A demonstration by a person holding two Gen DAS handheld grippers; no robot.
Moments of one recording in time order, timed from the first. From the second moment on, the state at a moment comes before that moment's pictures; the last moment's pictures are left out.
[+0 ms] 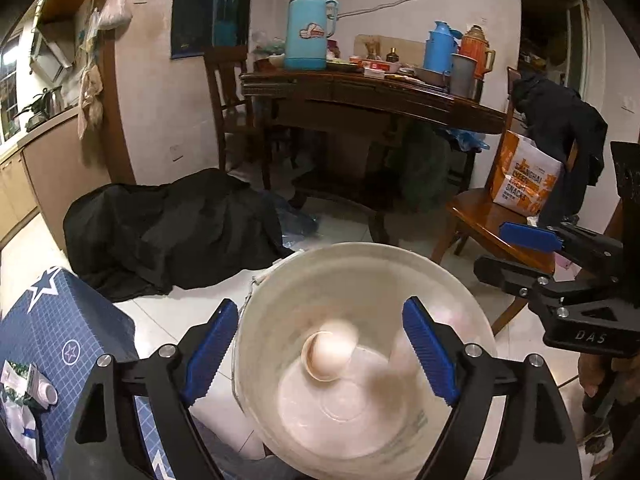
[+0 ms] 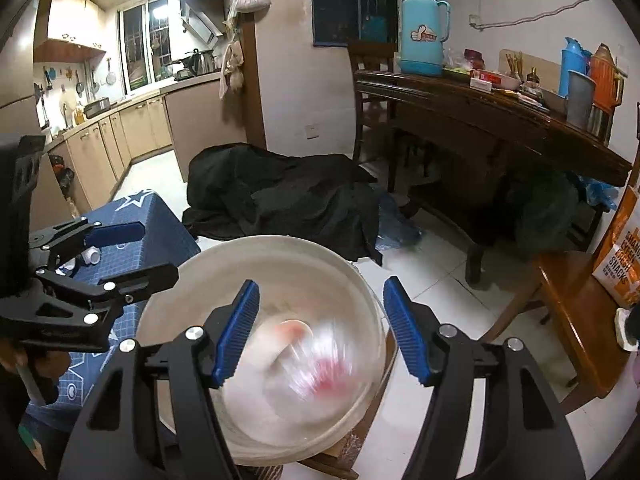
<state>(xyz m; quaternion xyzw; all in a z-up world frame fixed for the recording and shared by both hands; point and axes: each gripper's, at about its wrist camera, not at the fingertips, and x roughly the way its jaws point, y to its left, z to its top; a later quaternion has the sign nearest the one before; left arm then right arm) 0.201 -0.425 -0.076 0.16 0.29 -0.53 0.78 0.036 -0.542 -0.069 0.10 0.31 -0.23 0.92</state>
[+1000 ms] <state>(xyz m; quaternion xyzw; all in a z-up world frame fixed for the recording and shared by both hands) 0.196 -0.202 -0.089 0.08 0.28 -0.37 0.88 0.073 -0.402 -0.055 0.11 0.26 -0.06 0.96</state>
